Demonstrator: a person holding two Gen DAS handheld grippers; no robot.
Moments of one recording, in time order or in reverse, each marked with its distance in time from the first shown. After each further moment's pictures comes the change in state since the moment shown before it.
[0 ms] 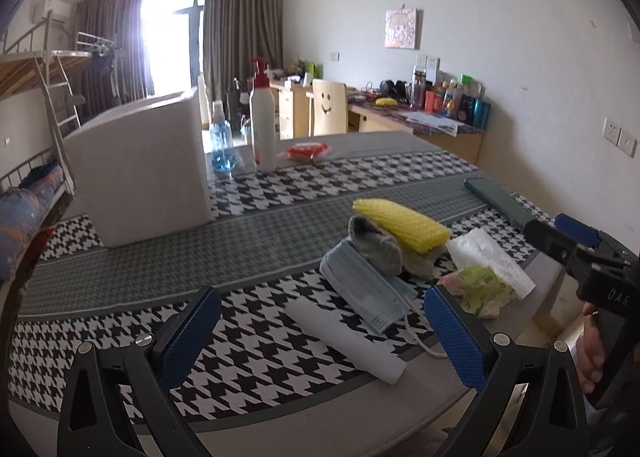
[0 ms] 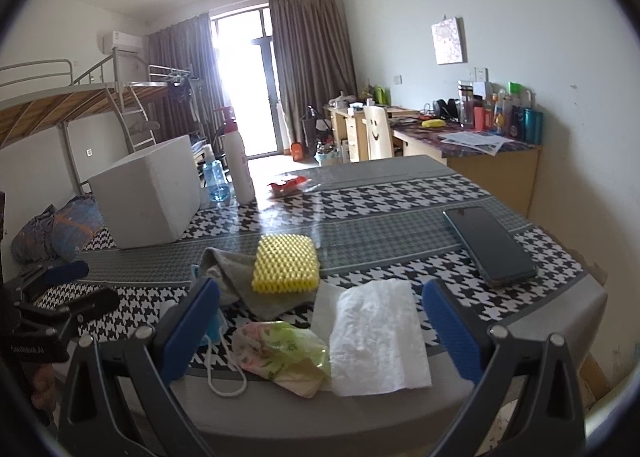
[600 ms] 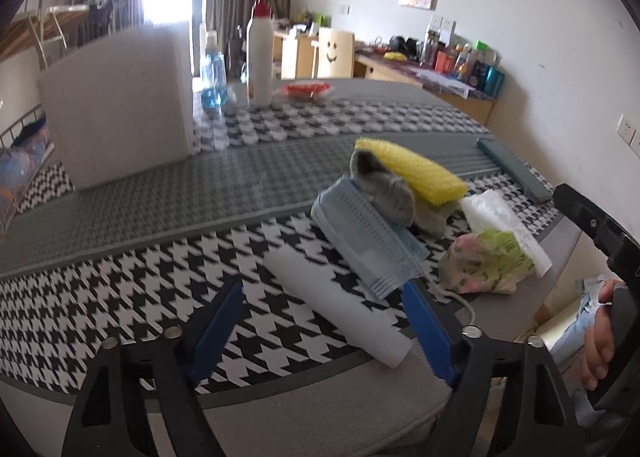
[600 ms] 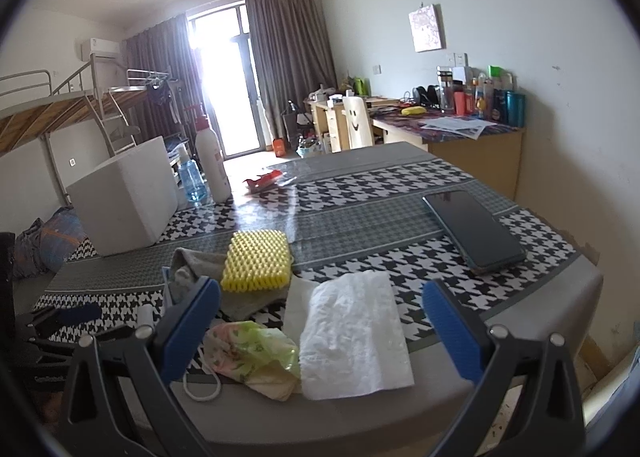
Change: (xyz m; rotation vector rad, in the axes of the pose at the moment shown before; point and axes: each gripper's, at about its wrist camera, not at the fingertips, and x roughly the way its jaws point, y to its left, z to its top) left arm 0.046 -0.002 -0.017 -0.075 0.197 -0.020; right arm 0.010 -0.017 -0.004 0.052 0.024 -0.052
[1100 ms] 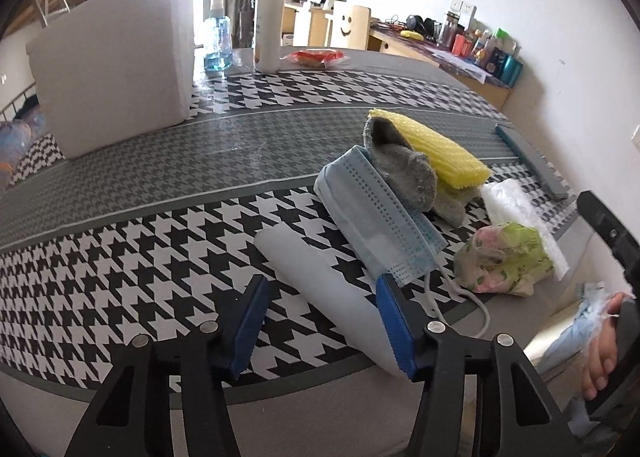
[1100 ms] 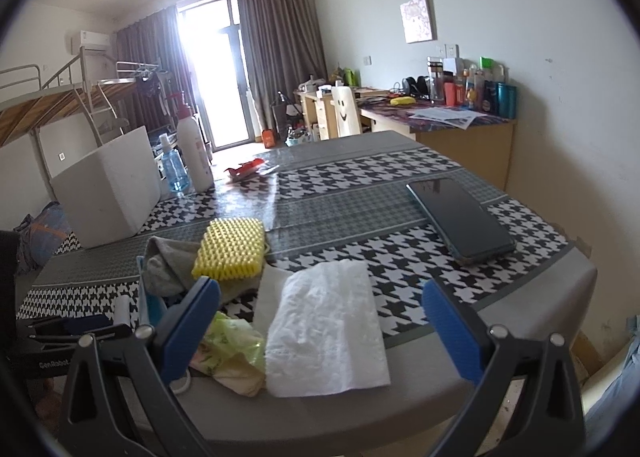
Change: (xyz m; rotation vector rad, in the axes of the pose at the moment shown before) left arm 0.023 -0.005 0.002 -0.043 0.083 0.022; right arm 0.008 -0.017 -0.004 0.007 0.031 -0.032
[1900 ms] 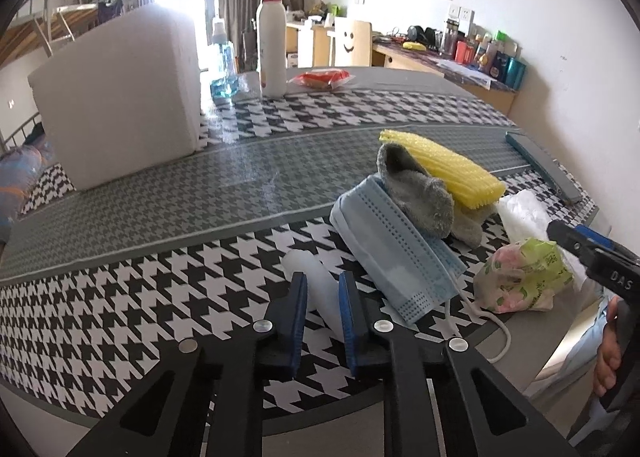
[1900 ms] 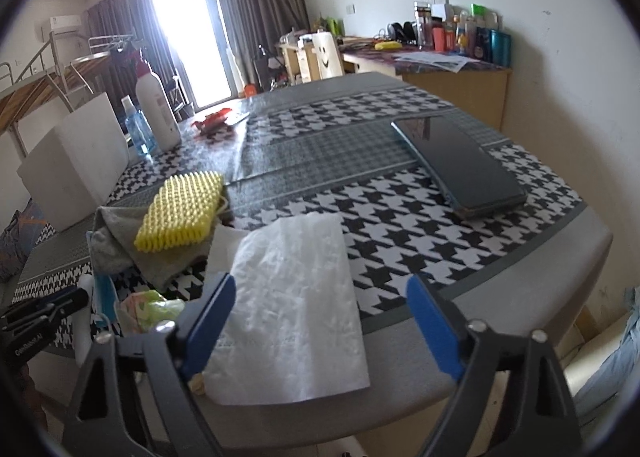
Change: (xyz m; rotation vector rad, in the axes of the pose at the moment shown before) left arm 0.002 0.007 0.010 0.047 -0.076 0.046; right arm 0.044 -0.020 -0.011 0.042 0.205 -0.033
